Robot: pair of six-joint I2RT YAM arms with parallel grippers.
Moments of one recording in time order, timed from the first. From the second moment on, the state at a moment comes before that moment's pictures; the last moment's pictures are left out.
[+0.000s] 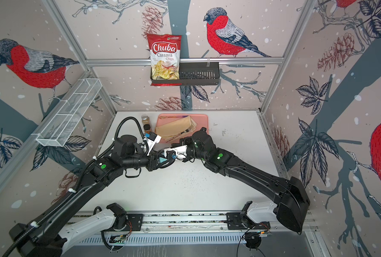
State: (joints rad) left arm -0.57 0.96 0.95 -0.56 0.58 -0.31; right arm 0.93 1.31 1.05 -0.07 -0.18 -1.07
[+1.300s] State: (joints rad) left arm -0.79 1.08 0.42 0.17 0.03 -1.08; right arm 0.03 0.82 0.35 0.25 0.08 0.15
